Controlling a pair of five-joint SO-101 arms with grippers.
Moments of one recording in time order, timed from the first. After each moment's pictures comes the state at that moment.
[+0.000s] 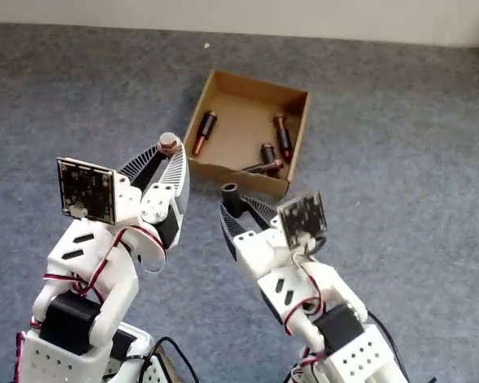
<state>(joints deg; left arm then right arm) 14.7 -77.6 52.1 43.1 14.0 -38.9 -83.7 79.9 27.1 -4.1</state>
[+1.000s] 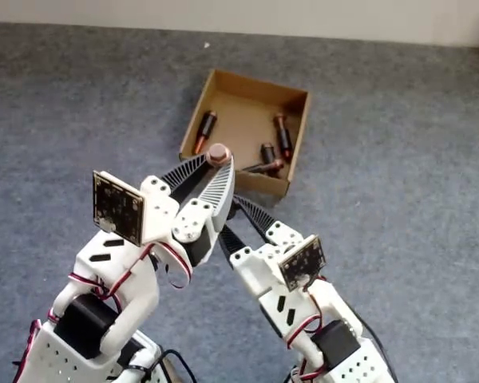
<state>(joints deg) 28.5 -77.6 55.0 35.1 14.5 -41.6 -103.8 95.3 15.8 6.2</state>
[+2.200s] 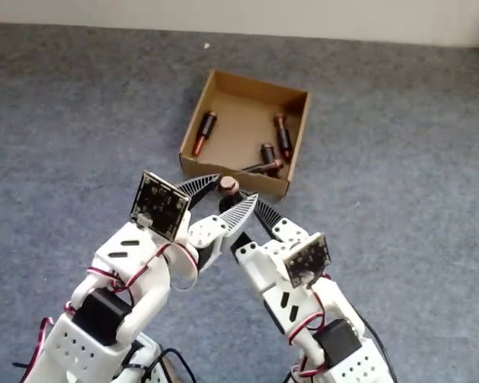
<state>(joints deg) 27.2 -77.7 63.8 39.3 6.3 -38.9 -103.9 95.5 15.5 6.5</state>
